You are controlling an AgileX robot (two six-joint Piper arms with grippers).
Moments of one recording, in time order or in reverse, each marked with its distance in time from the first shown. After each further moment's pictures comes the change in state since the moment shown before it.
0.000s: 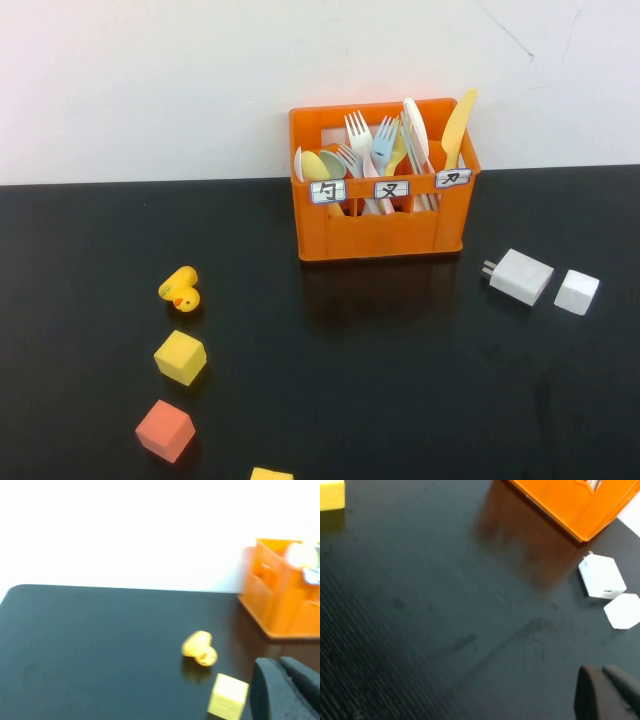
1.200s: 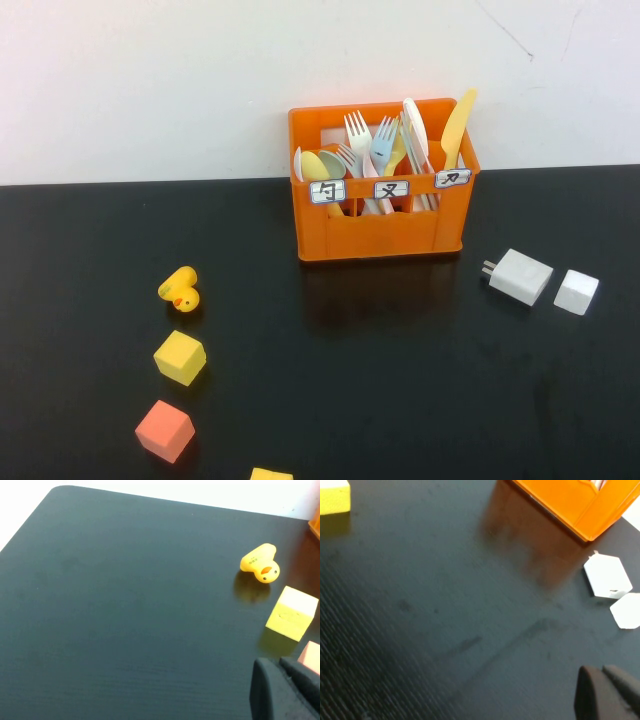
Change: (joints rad) right arm 0.000 0.000 0.002 0.020 0.000 0.000; left arm 0.204 -0.060 0.240 -0.199 -0.014 0.167
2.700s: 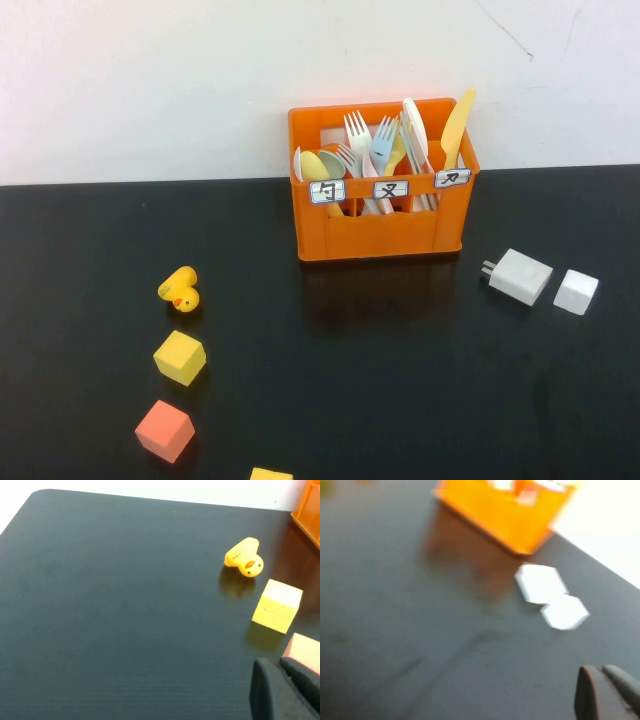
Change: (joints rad) right arm -0.173 -0.110 0.000 0.019 -0.014 -0.017; left arm -0.050 0.000 0.000 0.003 0.002 0.029
